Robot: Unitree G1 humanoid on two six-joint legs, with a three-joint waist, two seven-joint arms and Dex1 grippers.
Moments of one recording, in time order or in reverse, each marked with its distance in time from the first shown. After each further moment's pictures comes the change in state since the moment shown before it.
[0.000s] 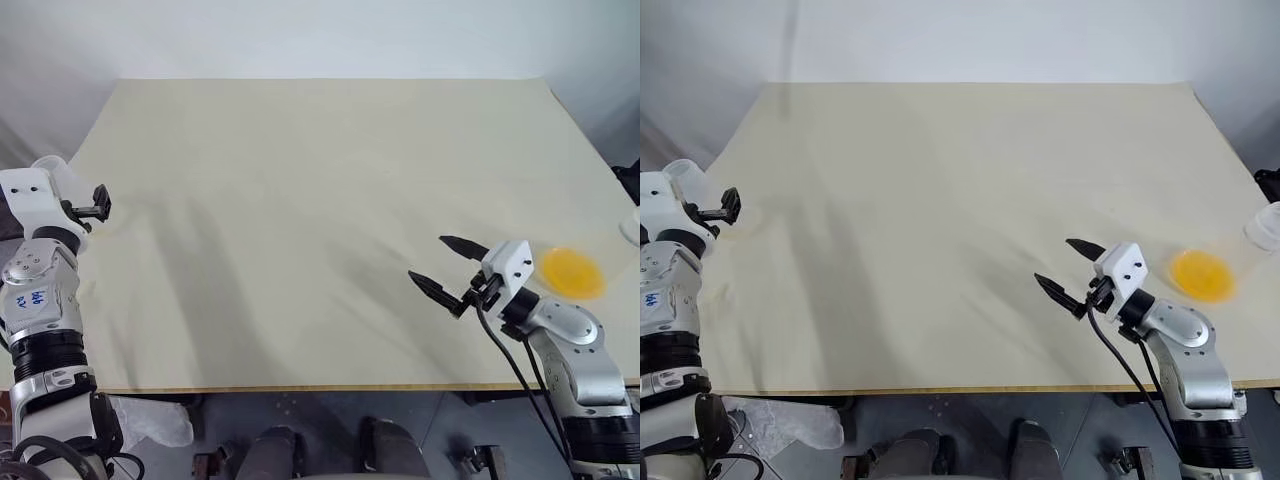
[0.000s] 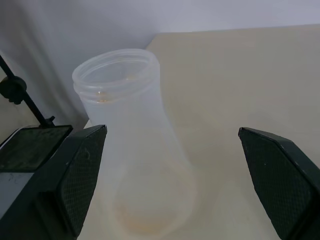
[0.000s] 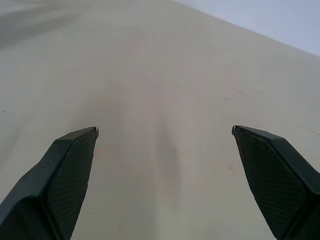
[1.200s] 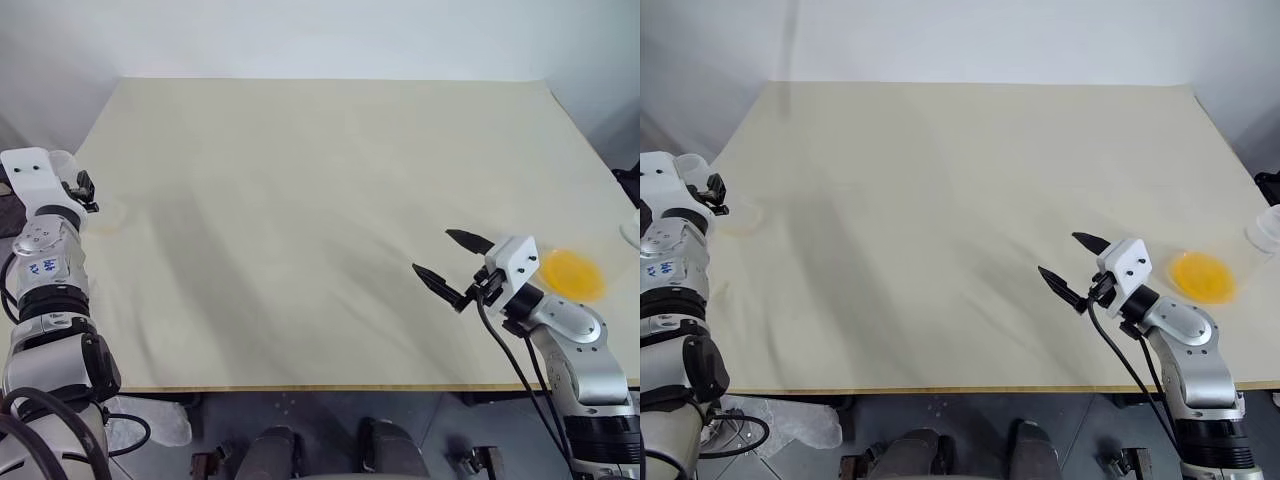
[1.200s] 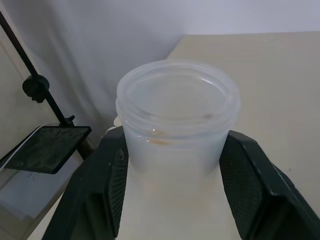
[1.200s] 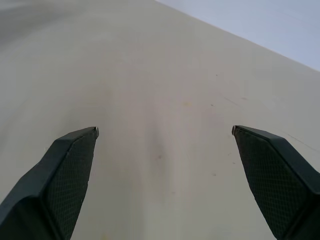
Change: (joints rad) left arm -0.325 0.061 -0.080 0.583 0.093 -0.282 0.050; right arm -0.016 0.000 -0.007 -0.007 -0.020 0.002 -0.034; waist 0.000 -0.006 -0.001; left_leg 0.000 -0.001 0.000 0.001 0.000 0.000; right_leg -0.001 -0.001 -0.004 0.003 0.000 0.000
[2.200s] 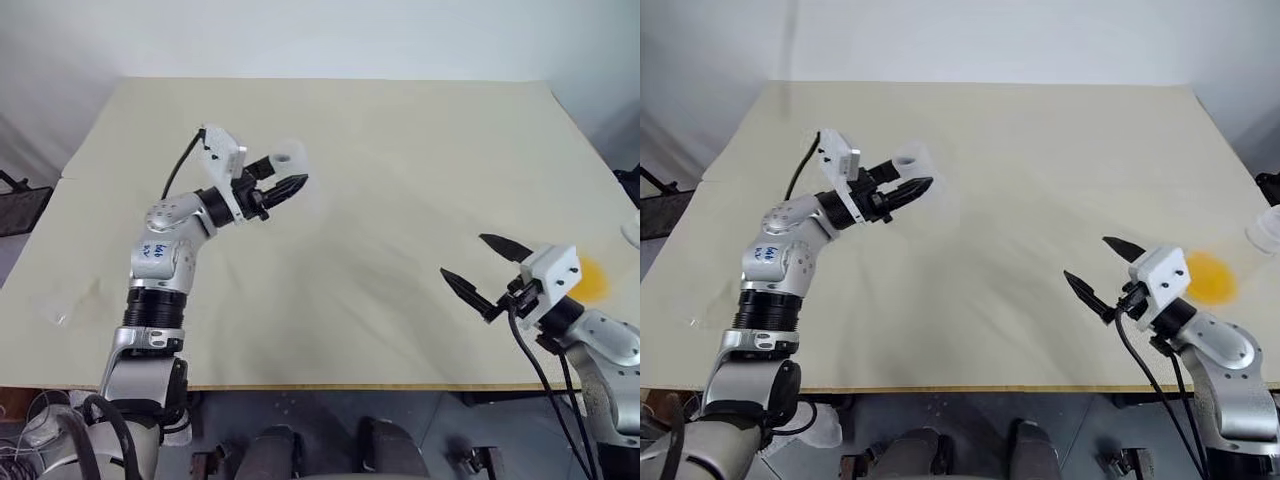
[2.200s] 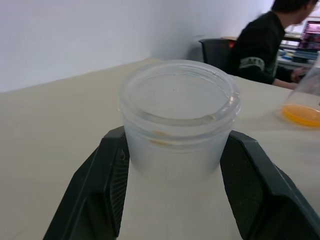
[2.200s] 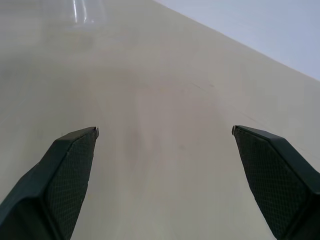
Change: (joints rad) left arm 0.085 -0.339 -0.318 -0.719 -0.257 0.314 -0.765; right arm 0.177 -0.041 -0.155 -0.176 0.029 0.062 -0.041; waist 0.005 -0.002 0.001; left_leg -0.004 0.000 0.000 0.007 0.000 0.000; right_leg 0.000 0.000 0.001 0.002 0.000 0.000
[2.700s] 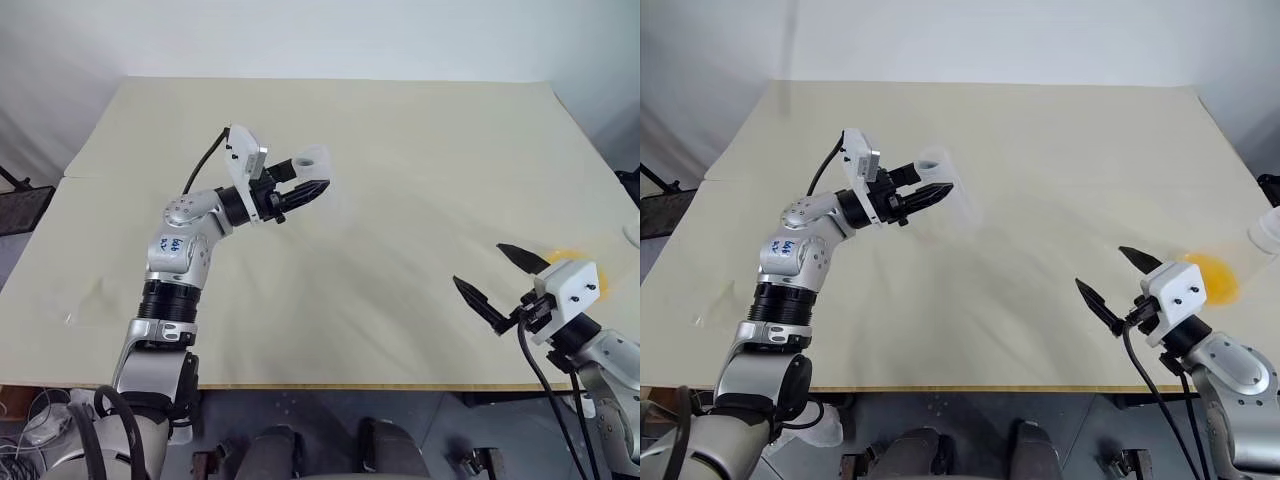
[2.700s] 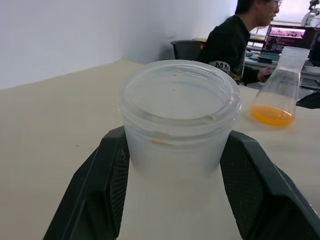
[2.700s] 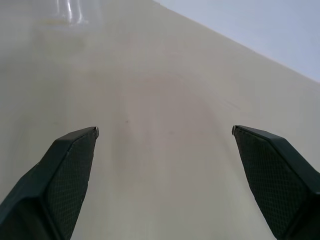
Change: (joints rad) left arm -0.040 -0.042 -0.025 0.038 0.002 0.002 -0.080; right arm 0.096 0.014 -0.046 -0.087 0.004 0.008 -0.057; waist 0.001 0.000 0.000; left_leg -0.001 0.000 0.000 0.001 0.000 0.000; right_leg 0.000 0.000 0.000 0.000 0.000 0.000
